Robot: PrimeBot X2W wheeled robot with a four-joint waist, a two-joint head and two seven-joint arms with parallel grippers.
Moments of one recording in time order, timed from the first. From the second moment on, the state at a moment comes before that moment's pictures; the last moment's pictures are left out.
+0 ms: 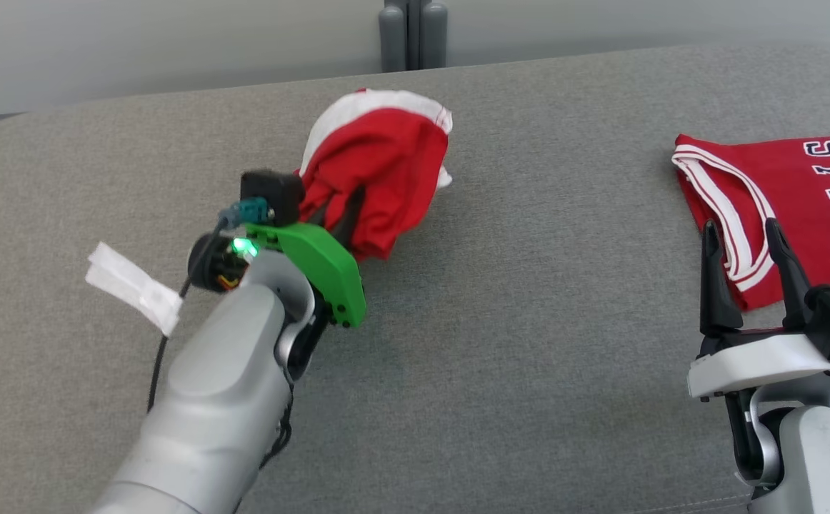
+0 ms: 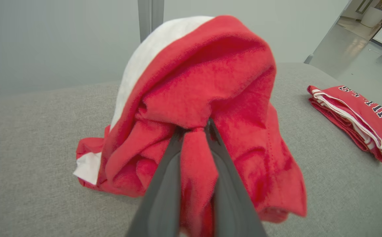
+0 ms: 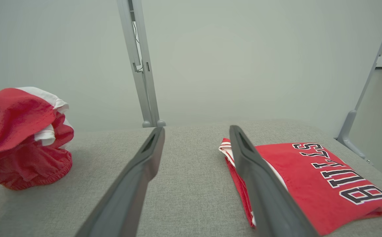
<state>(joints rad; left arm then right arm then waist) -0.80 0.06 -0.63 0.85 -0.66 -0.11 -0.07 -0.14 -0.05 -0.11 0.03 0.10 0.13 -0.15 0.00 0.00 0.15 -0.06</state>
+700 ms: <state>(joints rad) -0.59 0.05 -1.00 0.69 -0.97 0.06 -0.25 -0.13 -0.05 -0.05 0.09 0.11 0.13 -0.17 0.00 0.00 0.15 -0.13</state>
